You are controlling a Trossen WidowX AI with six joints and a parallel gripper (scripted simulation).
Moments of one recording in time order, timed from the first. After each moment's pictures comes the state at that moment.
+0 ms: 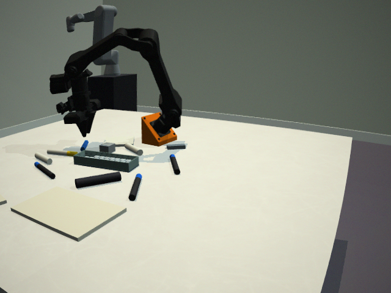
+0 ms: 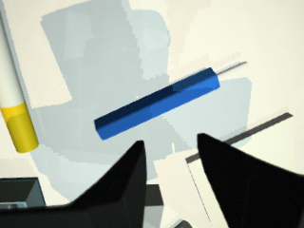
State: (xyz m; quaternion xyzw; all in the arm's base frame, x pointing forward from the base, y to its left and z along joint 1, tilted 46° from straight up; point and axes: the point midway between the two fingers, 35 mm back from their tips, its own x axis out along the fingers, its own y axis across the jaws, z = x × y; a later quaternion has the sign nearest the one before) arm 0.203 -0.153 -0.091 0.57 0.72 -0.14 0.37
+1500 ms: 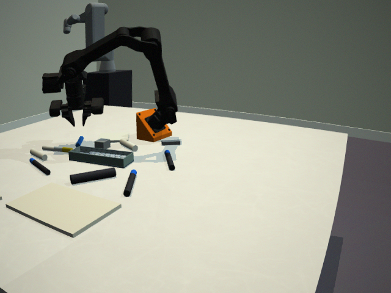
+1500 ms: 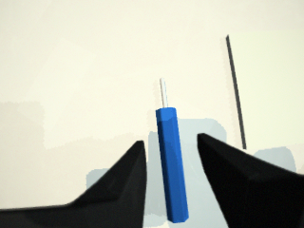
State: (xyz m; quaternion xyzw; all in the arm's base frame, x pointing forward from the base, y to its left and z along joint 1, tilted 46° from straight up) arm 0.203 -0.167 -0.091 0.58 0.45 -0.68 0.07
